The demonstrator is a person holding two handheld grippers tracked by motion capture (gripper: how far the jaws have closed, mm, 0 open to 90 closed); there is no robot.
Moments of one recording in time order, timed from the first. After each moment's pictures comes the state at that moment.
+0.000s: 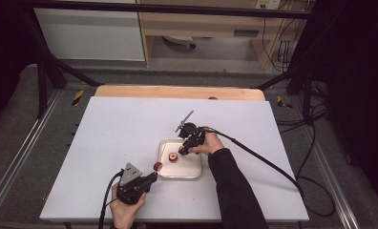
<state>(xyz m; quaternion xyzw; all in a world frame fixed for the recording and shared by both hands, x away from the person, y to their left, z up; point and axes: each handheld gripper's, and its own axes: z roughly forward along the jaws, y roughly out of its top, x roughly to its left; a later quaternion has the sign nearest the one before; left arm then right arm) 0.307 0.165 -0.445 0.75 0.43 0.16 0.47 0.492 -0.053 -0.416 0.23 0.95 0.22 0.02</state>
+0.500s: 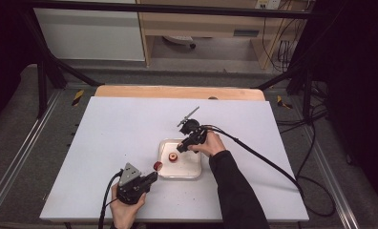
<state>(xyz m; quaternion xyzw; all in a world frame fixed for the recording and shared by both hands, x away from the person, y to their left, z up) 0.306 0.164 -0.443 0.74 0.44 0.16 0.48 0.480 -0.060 -0.391 0.30 0.91 0.28 0.00</state>
